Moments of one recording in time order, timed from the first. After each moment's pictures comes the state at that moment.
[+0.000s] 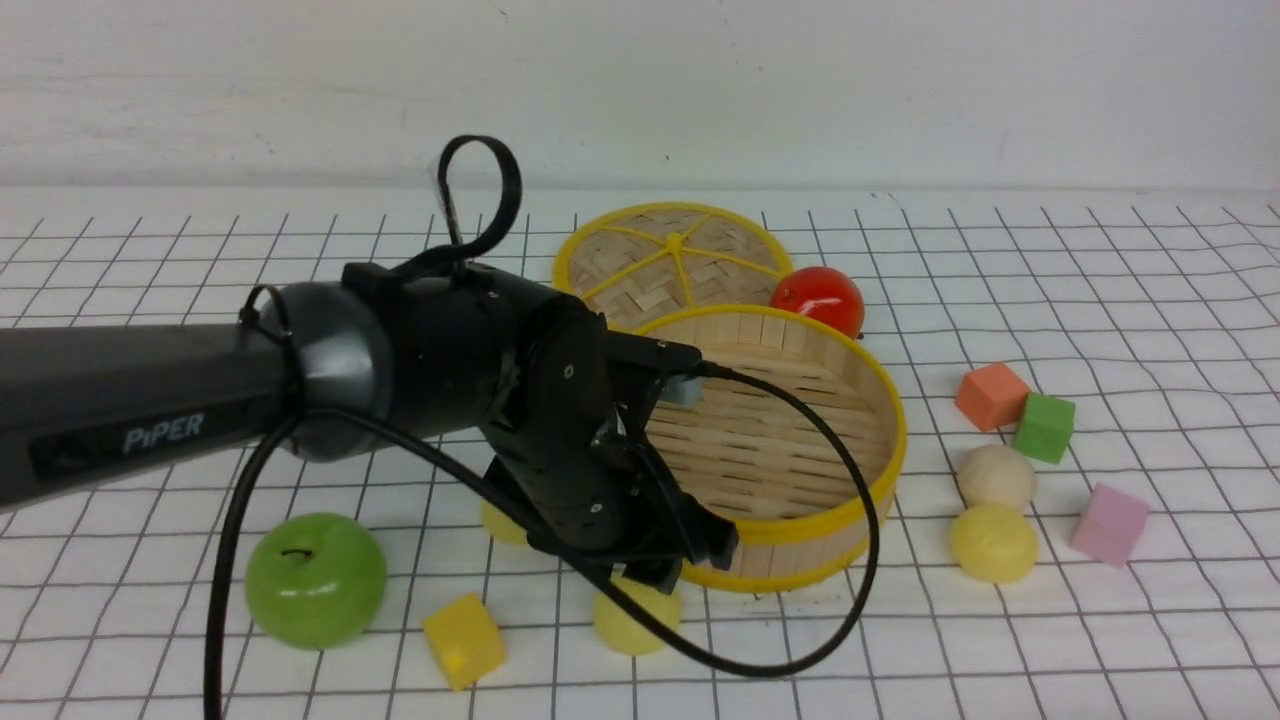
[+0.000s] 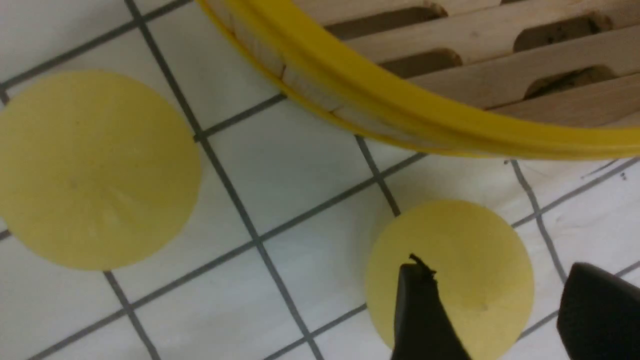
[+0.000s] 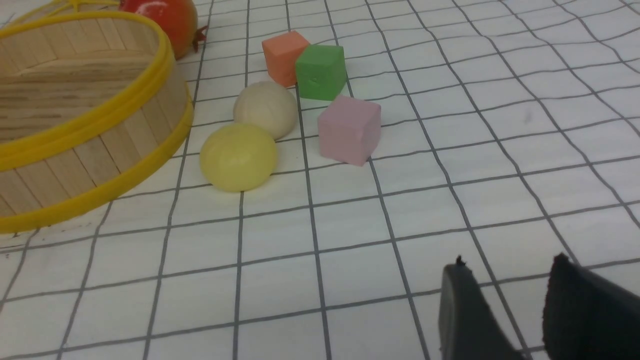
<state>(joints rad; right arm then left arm) -0.02 -0.01 0.02 -0.06 0.39 0.18 -0.65 1.87 -1.31 -0.09 0.67 -0.17</state>
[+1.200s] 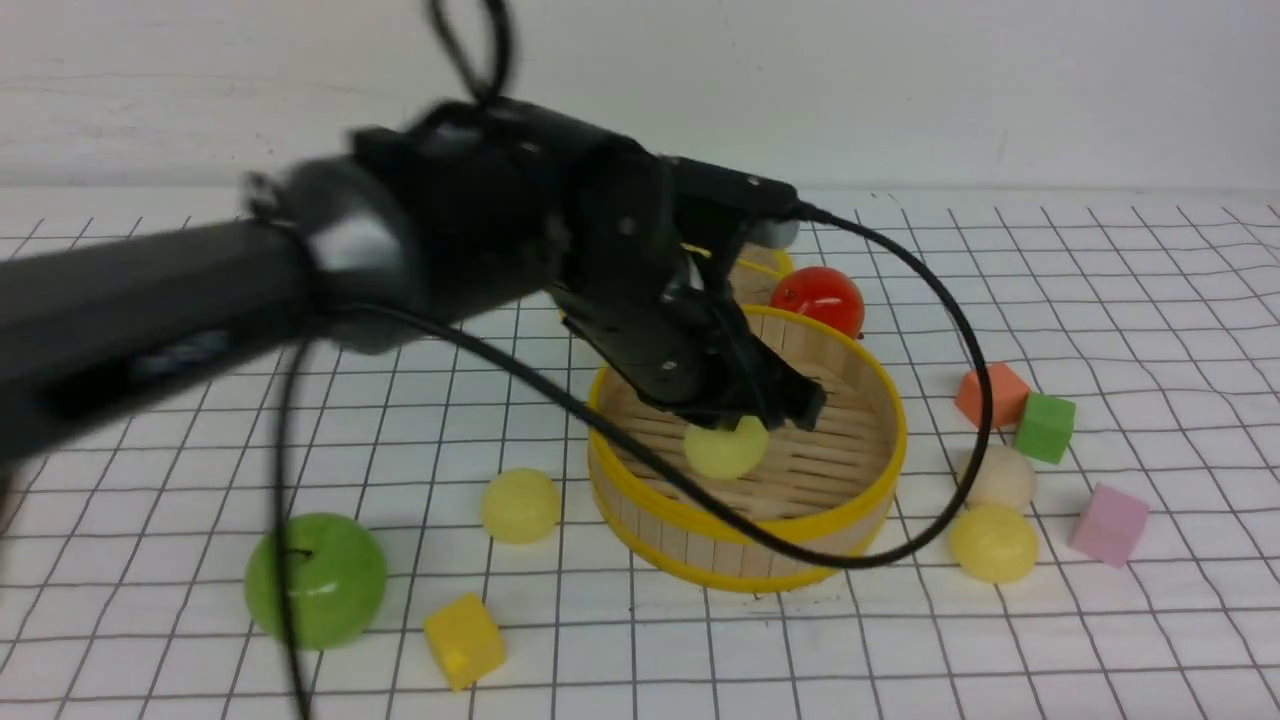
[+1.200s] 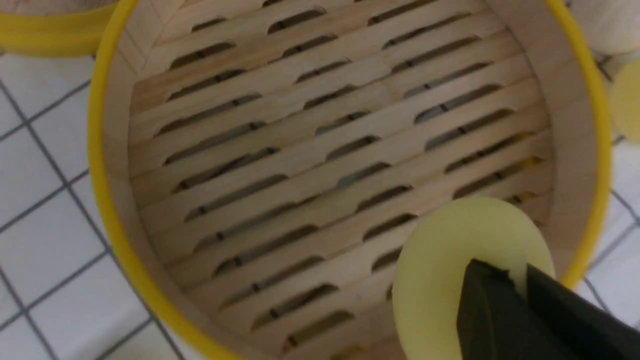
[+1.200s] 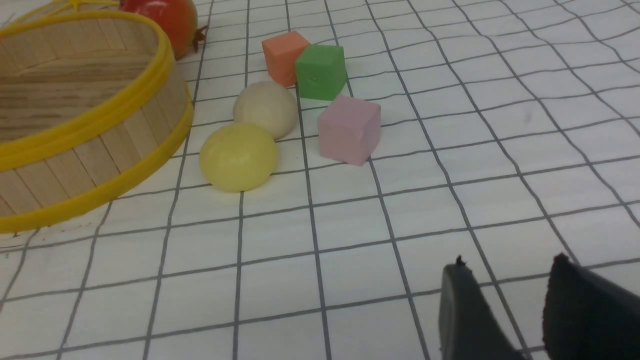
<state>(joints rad) -0.02 -0.01 0.02 -0.06 0.39 0.18 -0.69 1.96 -1.65 -0.01 0.70 -0.08</state>
